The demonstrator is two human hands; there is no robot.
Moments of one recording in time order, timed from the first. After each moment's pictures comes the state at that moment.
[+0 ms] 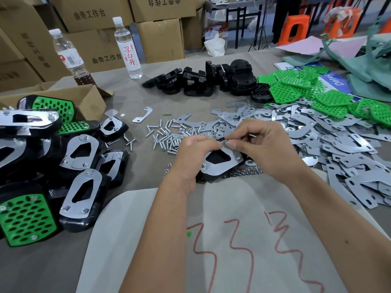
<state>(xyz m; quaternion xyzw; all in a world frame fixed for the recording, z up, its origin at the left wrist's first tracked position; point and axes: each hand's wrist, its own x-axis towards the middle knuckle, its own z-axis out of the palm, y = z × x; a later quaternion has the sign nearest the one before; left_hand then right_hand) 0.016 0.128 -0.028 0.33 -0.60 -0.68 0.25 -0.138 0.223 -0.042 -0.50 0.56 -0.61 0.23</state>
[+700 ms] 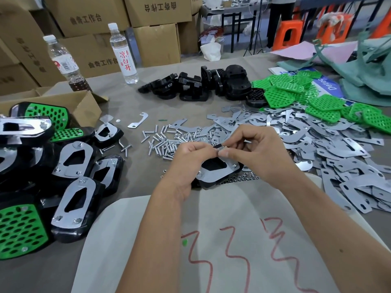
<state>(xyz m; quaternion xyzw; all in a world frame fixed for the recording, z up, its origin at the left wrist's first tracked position) 0.017 0.128 -0.027 0.33 -0.61 -0.69 0.22 -0.135 0.227 -0.038 -0.49 0.58 -0.61 0.22</state>
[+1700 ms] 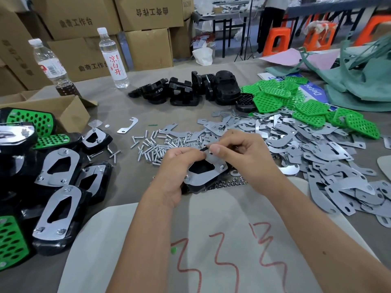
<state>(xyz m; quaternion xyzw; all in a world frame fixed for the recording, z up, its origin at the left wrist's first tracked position) 0.015 0.126 -0.029 0.32 -0.58 -0.71 0.25 -0.131 0.224 -0.039 -0.47 0.58 -0.63 0.22</state>
